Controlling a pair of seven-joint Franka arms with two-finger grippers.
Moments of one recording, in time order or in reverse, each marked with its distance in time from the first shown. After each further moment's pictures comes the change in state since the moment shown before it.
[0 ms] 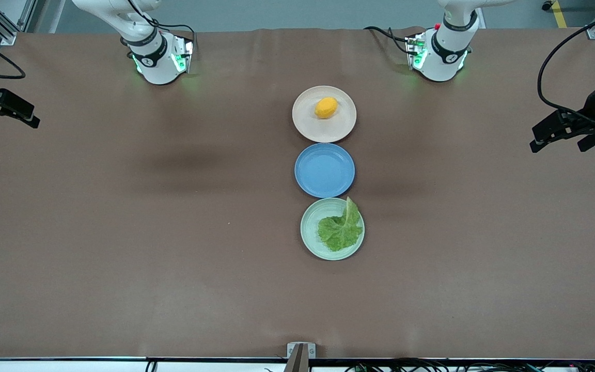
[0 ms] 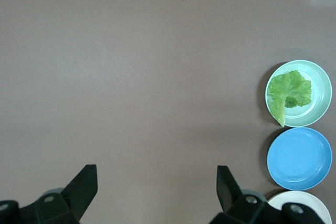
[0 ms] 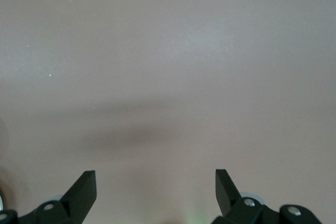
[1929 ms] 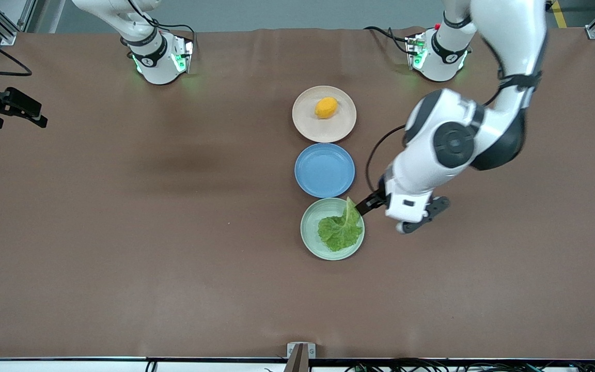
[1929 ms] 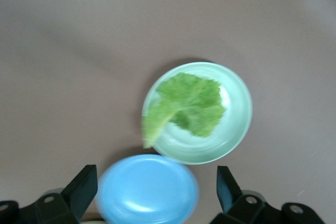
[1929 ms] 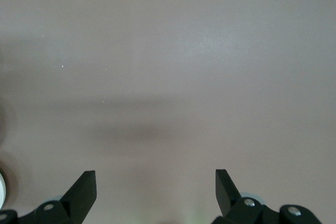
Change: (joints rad) left arm -0.459 0.499 -0.008 0.073 -0.062 0.392 -1.081; right arm 0.003 0.001 0.007 -0.007 0.028 0.007 -0.074
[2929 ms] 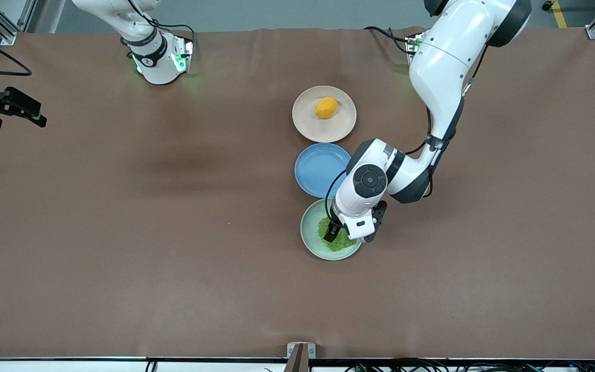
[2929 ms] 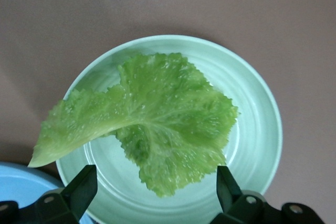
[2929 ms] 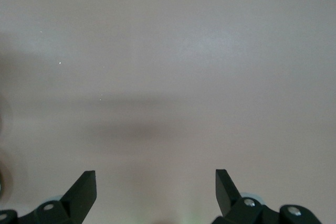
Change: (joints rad) left arm -0.127 0.307 0.041 0.048 0.068 0.280 -0.507; right arm 0.000 0.000 -0.002 -0.001 -0.004 -0.002 -0.020
